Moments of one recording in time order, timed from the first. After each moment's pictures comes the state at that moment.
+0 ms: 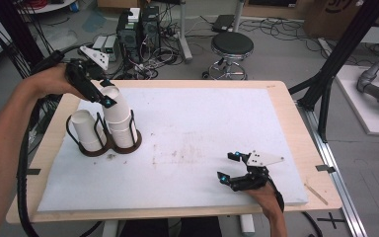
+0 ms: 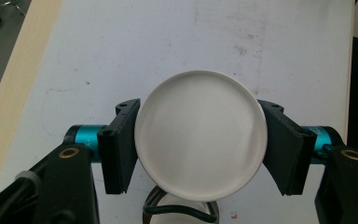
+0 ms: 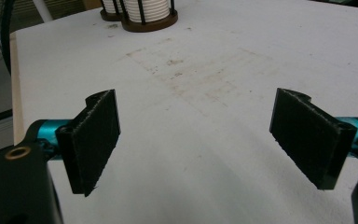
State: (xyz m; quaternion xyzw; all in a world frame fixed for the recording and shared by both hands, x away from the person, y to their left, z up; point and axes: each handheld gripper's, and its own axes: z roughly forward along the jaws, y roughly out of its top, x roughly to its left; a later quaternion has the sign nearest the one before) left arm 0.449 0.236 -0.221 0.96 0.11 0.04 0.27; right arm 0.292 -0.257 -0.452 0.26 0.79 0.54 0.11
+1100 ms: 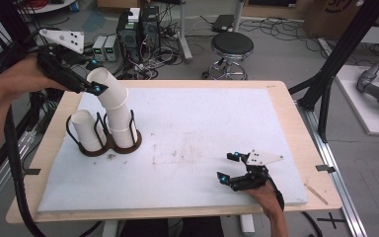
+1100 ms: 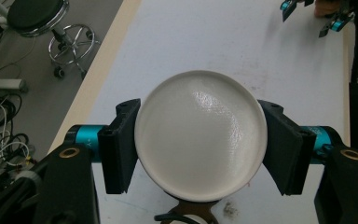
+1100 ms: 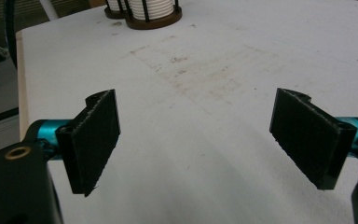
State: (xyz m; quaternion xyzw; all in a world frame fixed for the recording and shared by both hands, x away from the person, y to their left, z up) left arm 0.399 0.251 -0.166 0.92 0.11 0.14 0.36; right arm 0.294 -0.257 -0.452 0.26 0.79 0.54 0.09
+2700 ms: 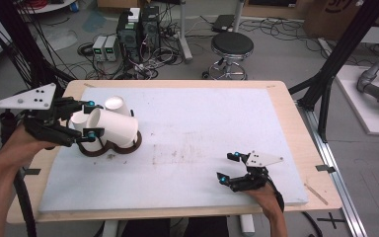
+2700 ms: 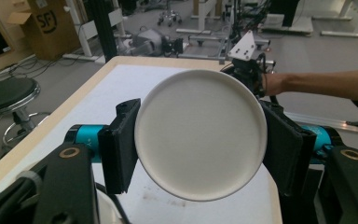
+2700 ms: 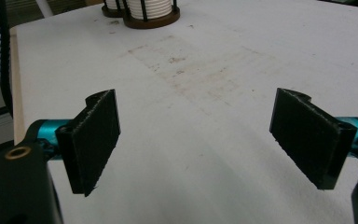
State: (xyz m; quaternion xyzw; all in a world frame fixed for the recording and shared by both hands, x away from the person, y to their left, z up) left arm 0.304 0.271 -0.245 0.80 0.09 0.10 0.58; right arm 0.291 -0.255 -0.452 0.26 0.79 0.54 0.11
